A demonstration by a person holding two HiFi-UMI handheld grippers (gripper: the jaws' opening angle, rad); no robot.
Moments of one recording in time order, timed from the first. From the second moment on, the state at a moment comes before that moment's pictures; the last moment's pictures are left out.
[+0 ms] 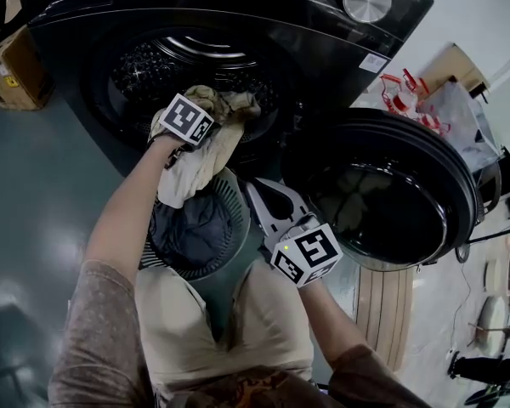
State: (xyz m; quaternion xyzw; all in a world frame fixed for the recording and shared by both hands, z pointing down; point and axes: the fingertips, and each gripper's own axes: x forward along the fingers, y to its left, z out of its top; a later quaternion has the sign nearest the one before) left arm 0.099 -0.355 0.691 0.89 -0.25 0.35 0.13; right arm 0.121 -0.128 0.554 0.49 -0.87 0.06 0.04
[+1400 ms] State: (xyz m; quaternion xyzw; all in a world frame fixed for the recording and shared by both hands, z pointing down) left arm -0.038 -0.126 0.594 0.90 -0.28 0.30 0.12; right arm 0.068 -0.146 0.554 0.41 -0.91 0.04 0.05
